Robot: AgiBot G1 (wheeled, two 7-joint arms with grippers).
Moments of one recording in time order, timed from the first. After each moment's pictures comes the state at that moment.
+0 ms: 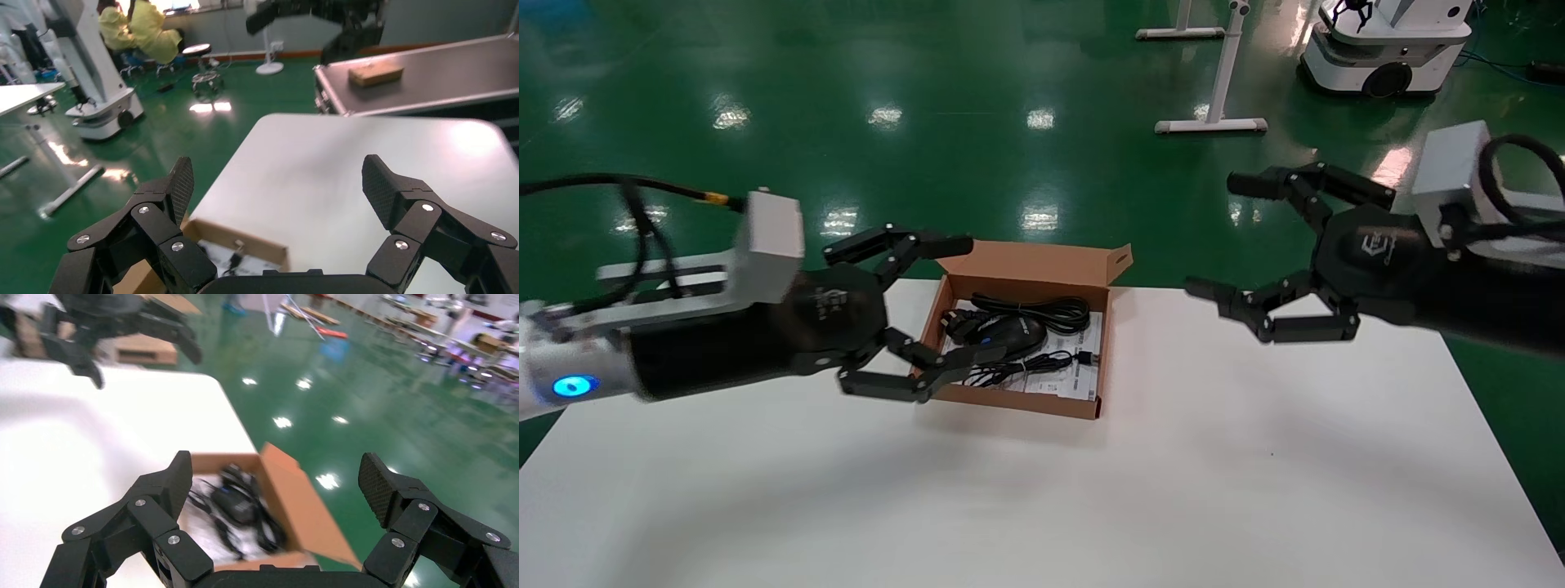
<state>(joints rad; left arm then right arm) -1.24 0.81 0.46 -0.97 0.89 1.37 0.05 1.29 -0.70 -0.38 0.93 -0.93 -1.37 -0.08</state>
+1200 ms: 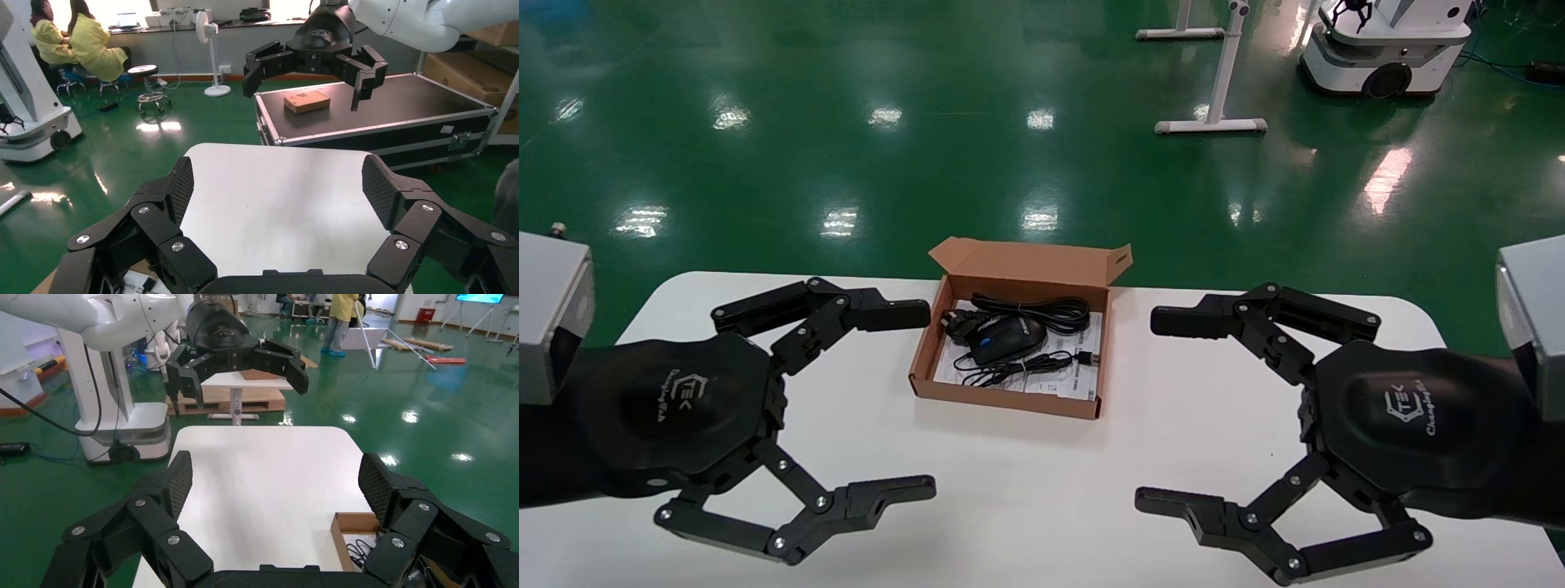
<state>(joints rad) -1.07 0.61 0.27 -1.30 0.72 1.50 -0.19 1.07 -0.61 -0.28 1.30 -0.72 -1.50 0.19</state>
